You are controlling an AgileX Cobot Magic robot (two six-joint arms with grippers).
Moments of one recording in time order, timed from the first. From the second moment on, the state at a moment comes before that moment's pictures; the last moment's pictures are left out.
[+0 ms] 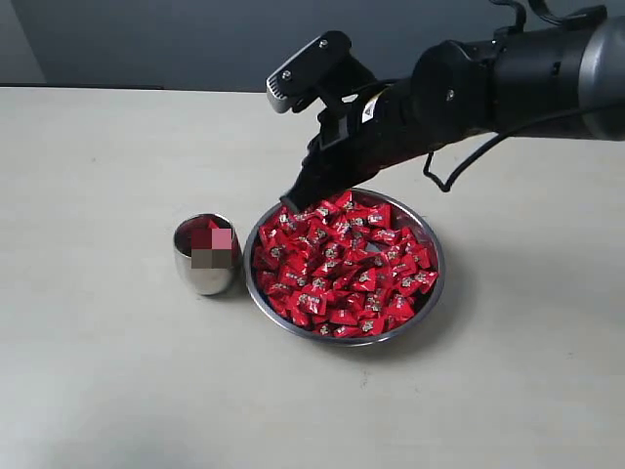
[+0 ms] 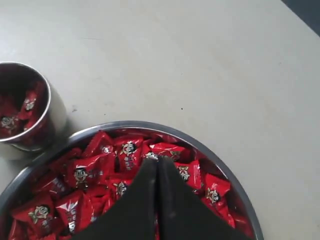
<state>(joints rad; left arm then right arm) 0.12 0.00 0.00 0.05 0.29 -0.02 0.76 1.77 -1.16 0.24 0.30 -0.51</state>
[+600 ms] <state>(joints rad) 0.12 0.00 0.00 0.05 0.29 -0.02 0.72 1.96 -1.29 0.27 0.38 -0.53</state>
